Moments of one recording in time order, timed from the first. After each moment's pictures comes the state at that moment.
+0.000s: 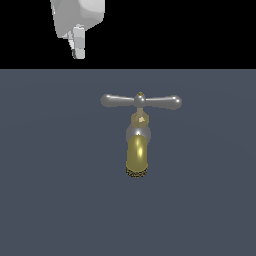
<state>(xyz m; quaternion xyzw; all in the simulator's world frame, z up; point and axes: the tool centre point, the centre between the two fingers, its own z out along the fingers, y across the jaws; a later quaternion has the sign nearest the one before) -0.092 0.103 0.318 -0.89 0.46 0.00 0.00</state>
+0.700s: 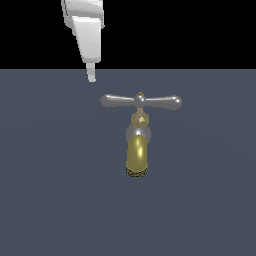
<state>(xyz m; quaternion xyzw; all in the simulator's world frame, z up) -0.028 0.099 0.265 -0.81 0.59 0.00 0.00</state>
